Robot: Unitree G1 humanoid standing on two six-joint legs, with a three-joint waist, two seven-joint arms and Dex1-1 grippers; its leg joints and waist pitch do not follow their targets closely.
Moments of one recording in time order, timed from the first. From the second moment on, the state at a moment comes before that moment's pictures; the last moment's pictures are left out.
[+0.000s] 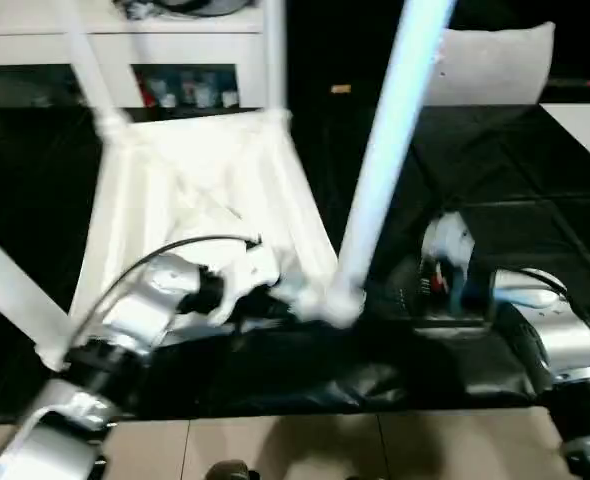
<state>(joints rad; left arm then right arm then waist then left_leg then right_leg) -0.55 0.45 -0.37 0.41 -0.01 0.16 -1.27 -0.39 -0.49 0.12 0.29 0.27 0.08 1.23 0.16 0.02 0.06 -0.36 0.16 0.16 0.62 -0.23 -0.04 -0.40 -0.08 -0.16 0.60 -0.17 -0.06</state>
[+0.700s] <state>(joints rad) -0.56 0.48 -0.44 0.40 0.00 0.06 -1.40 -0.43 -0.50 0.20 0.36 0.30 0.15 1.47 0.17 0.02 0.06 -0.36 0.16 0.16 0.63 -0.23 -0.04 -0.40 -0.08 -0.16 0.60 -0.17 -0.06</state>
